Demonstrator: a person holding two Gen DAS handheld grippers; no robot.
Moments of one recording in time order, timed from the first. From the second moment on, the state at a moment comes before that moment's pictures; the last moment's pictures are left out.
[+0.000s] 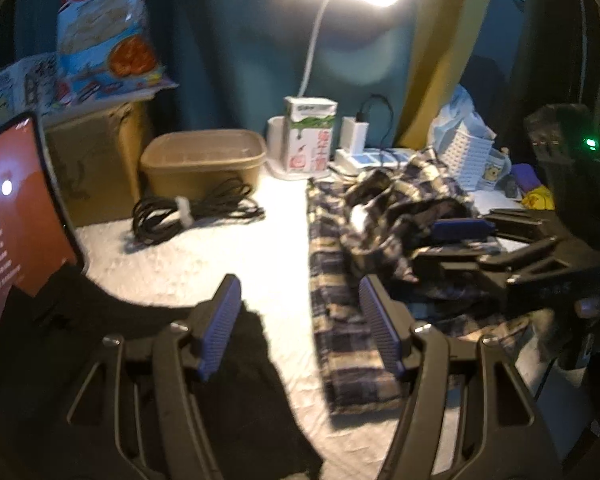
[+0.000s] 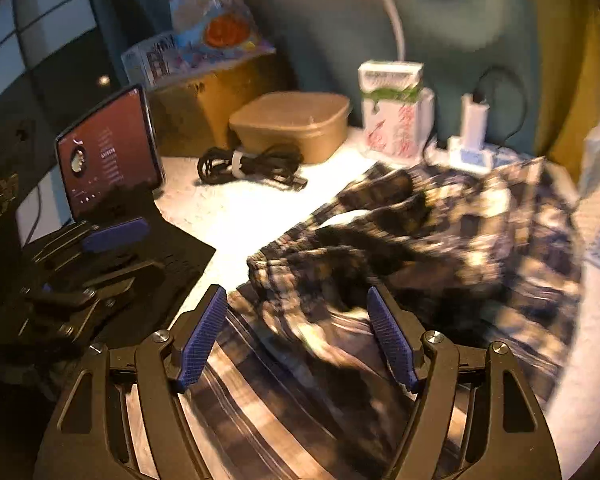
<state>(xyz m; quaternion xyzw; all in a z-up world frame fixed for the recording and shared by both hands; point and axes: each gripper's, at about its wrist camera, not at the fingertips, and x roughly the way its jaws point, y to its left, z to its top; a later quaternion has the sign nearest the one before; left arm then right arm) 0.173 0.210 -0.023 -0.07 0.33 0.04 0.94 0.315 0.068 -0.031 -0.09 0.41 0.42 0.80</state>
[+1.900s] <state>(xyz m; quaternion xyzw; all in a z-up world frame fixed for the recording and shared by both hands) 0.291 0.193 0.004 -0.03 0.35 -0.01 0.94 0.318 -0.036 -0.066 -0.10 0.32 0.37 0.86</state>
